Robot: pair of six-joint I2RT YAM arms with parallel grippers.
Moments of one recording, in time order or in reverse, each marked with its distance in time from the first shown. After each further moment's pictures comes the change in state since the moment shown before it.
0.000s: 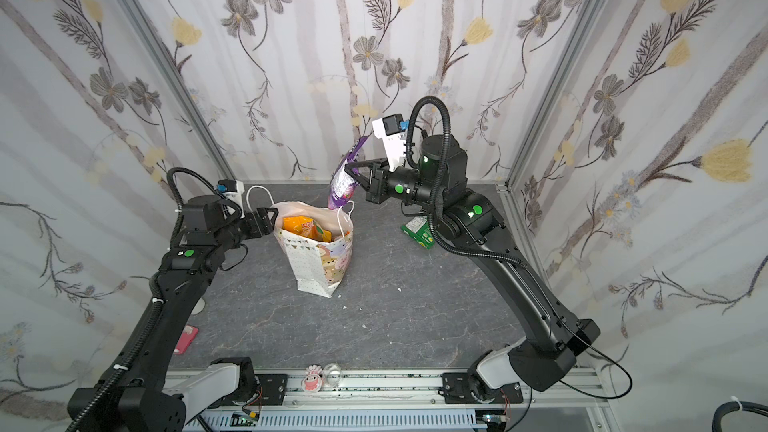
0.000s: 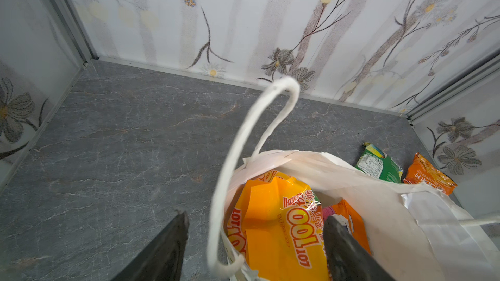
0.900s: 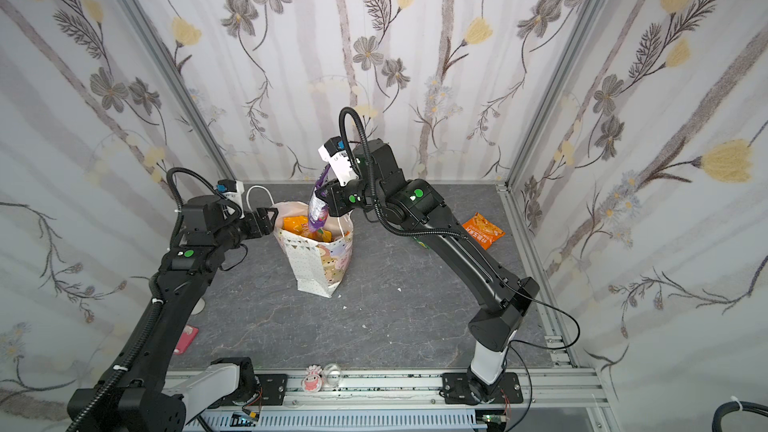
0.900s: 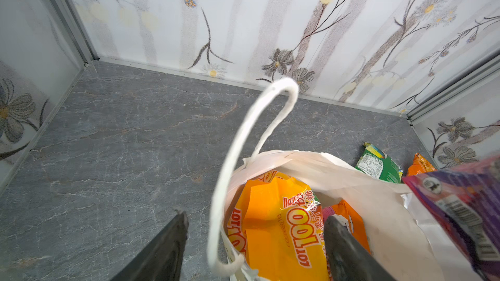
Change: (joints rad) left arm 0.000 -0.002 0.000 0.000 -0.001 0.000; right arm 0.127 0.285 0.231 -0.323 0.173 -0.191
